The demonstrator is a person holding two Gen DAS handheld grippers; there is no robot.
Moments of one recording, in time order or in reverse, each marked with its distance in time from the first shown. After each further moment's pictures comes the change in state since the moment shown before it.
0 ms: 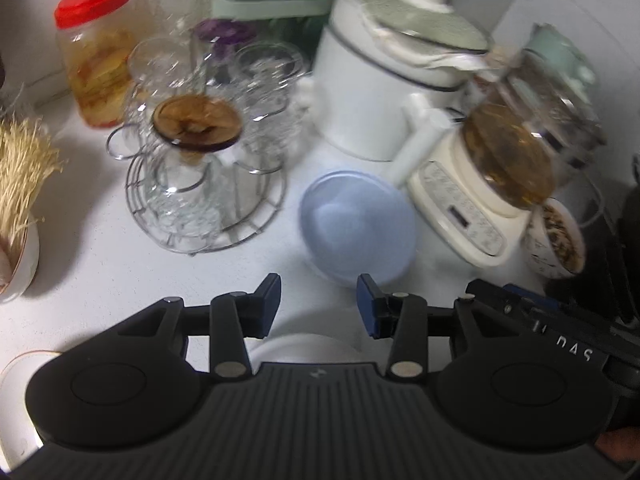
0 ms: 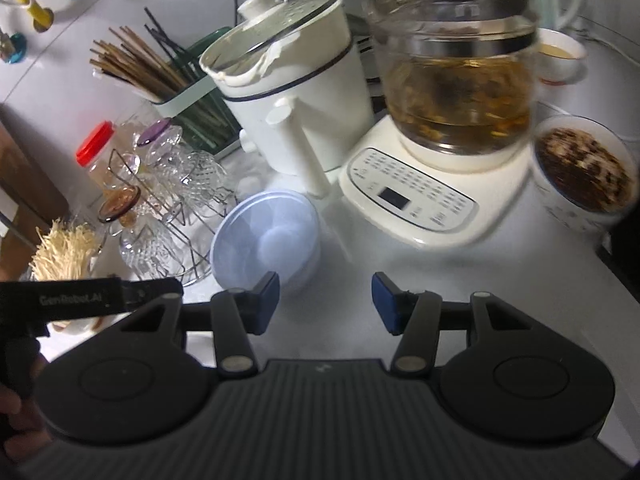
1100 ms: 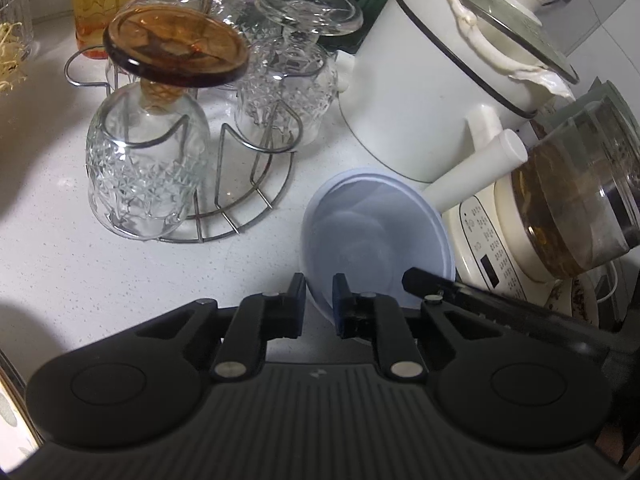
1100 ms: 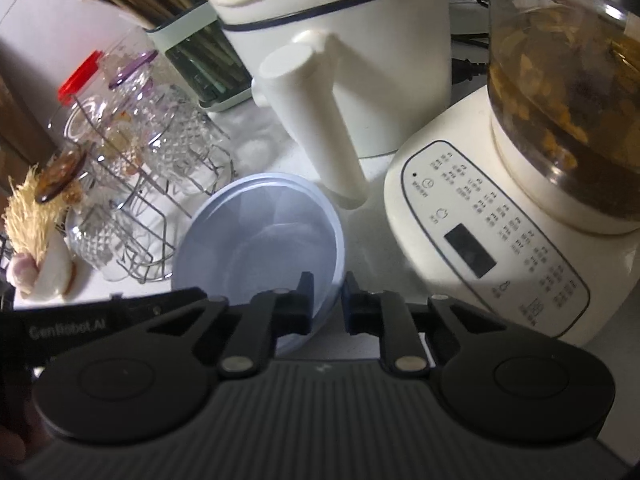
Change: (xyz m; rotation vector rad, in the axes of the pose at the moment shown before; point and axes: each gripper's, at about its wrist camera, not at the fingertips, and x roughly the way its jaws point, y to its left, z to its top) left arm 0.078 0.003 0.006 -0.214 -0.015 -0.015; right arm 0.116 0.002 0.044 -0.166 0.176 0.098
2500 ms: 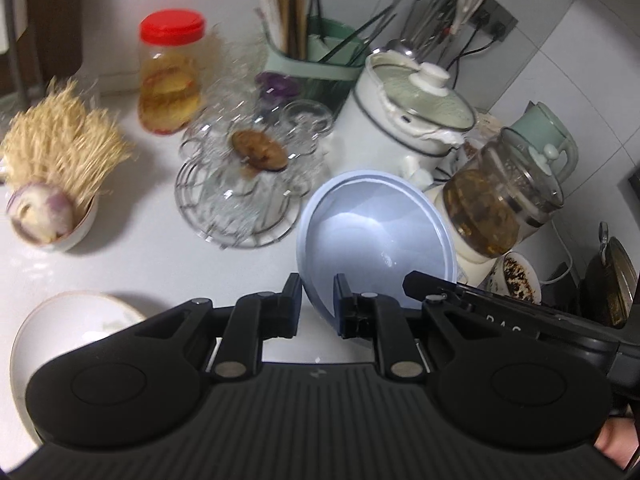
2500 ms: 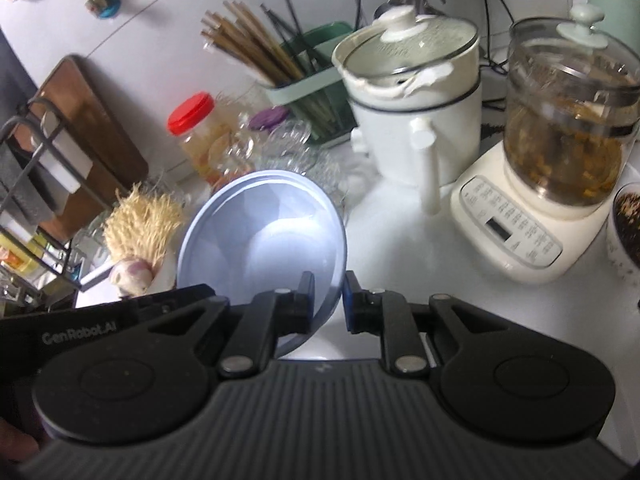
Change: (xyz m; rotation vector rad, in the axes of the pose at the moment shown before) left arm -0.180 0.024 -0.033 0.073 -0.130 -0.037; right arm -0.134 0.096 -0.042 -0.012 -0.130 0.028
